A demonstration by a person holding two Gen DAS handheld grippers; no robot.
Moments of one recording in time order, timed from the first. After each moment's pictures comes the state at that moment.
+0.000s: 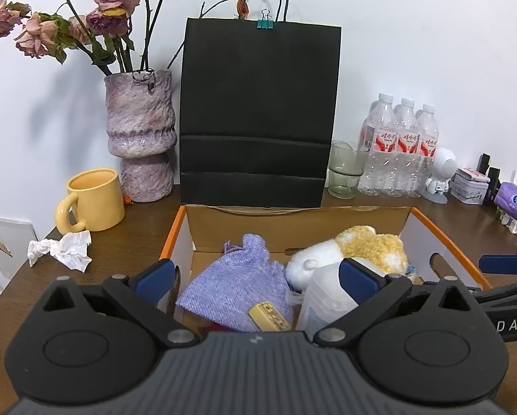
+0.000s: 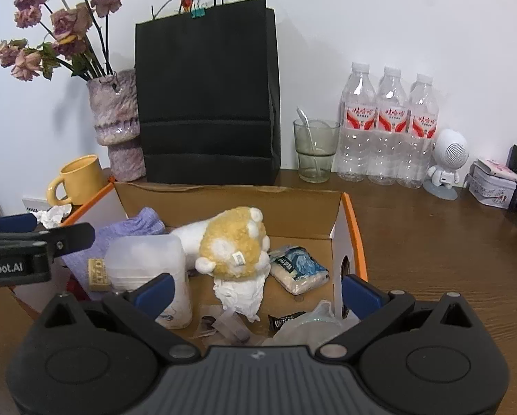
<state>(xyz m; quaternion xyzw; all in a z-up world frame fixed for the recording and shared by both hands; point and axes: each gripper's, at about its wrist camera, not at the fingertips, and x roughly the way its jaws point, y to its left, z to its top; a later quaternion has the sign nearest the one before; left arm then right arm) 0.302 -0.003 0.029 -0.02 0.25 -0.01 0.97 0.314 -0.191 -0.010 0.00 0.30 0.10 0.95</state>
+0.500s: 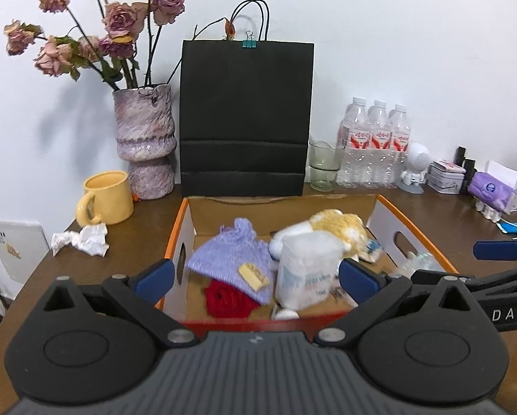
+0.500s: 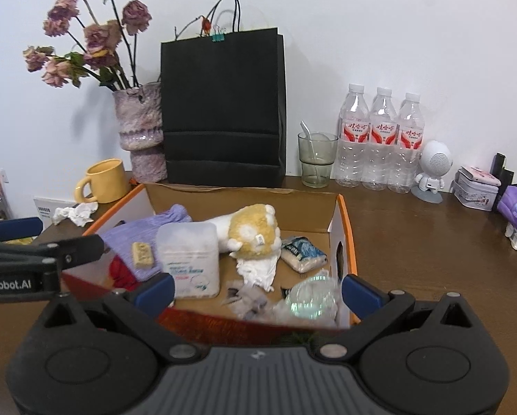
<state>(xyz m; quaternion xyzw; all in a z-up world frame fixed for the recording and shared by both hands) 0.223 -0.013 0.055 -0.01 0.25 -0.02 0.97 0.234 -0.191 0.019 -0.01 0.29 0.11 0.95</state>
